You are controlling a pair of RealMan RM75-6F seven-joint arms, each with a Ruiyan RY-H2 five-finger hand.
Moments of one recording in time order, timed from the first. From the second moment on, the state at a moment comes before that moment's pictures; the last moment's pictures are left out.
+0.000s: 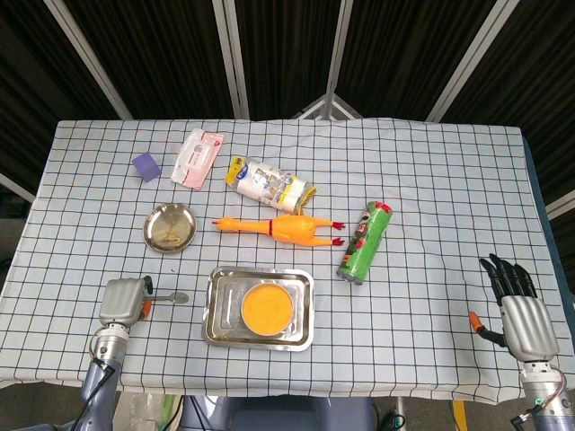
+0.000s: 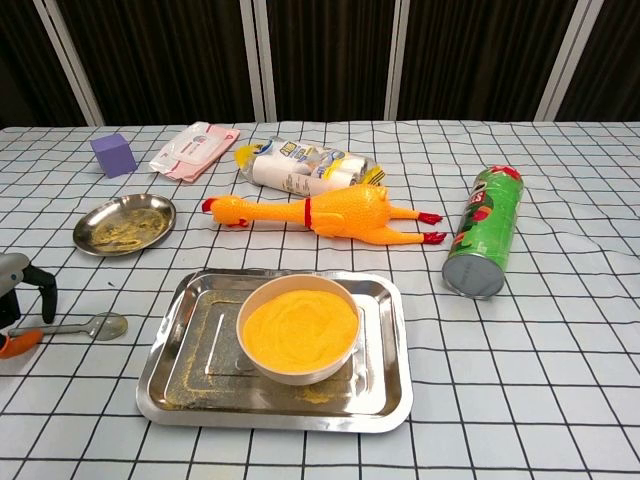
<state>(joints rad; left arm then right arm) -0.36 -1.62 -0.08 -1.54 0.99 1.26 0.71 0.10 -1.13 0.06 -1.67 -1.48 1.43 0.02</state>
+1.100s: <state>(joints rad) -0.36 -1.65 -0.07 -1.52 1.00 1.27 0.69 0.10 -1.12 0.06 -1.67 -1.47 1.42 0.03</state>
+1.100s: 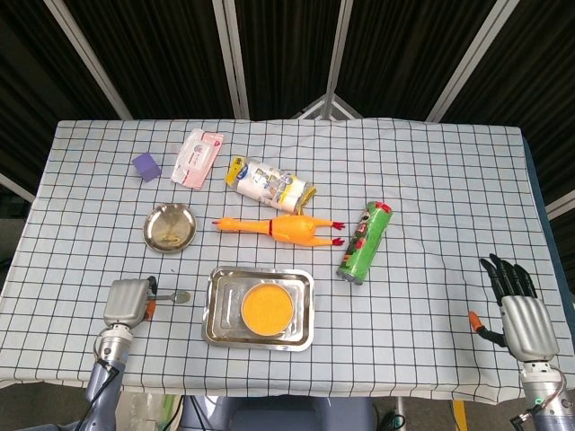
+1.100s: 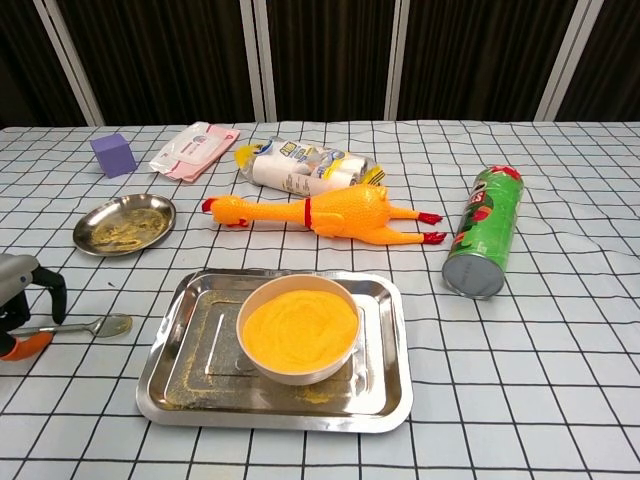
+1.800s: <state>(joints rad) -0.36 -1.63 -0.08 -1.54 1.02 1.28 0.68 0.09 -1.12 0.06 -1.67 -1.47 1.42 0.03</state>
